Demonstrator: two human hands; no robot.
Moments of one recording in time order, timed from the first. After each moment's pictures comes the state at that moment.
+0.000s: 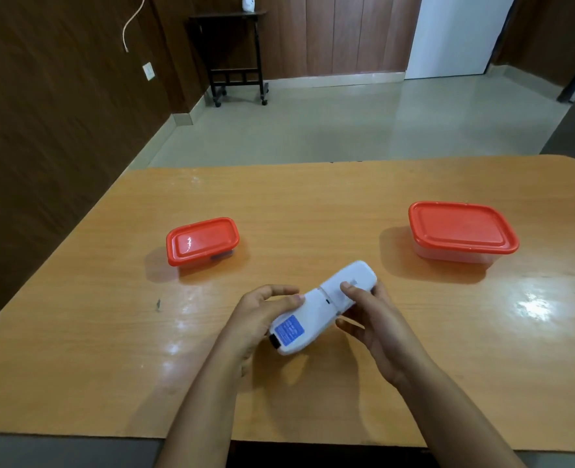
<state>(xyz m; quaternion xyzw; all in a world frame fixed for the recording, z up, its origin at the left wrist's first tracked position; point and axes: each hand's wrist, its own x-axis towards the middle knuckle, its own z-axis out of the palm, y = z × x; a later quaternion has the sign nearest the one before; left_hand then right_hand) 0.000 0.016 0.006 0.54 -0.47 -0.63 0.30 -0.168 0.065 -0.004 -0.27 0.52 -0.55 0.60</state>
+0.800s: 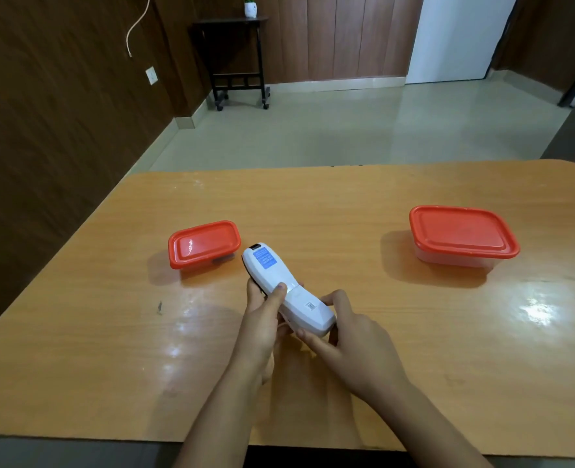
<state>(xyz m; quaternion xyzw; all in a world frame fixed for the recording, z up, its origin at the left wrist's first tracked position) -0.016 0.024 -0.002 0.47 -0.35 -0.67 0.46 -0.147 0.078 -0.013 -0.65 0.69 -0.26 0.19</state>
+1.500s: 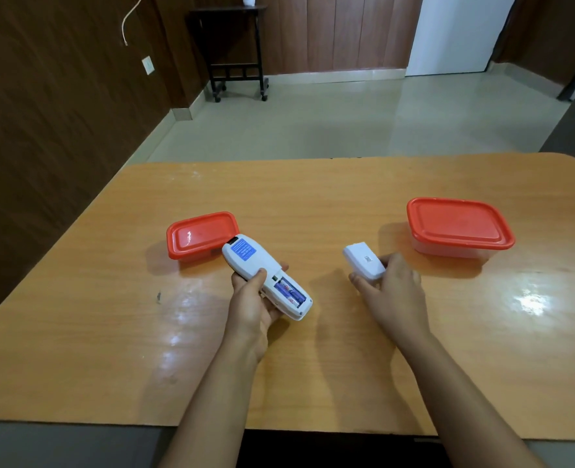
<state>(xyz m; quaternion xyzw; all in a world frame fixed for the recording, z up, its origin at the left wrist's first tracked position) -0.013 0.014 0.001 0.47 -0.26 -0.68 0.51 -0.208 0.032 -0.040 -0.50 0.80 -0.31 0.11</state>
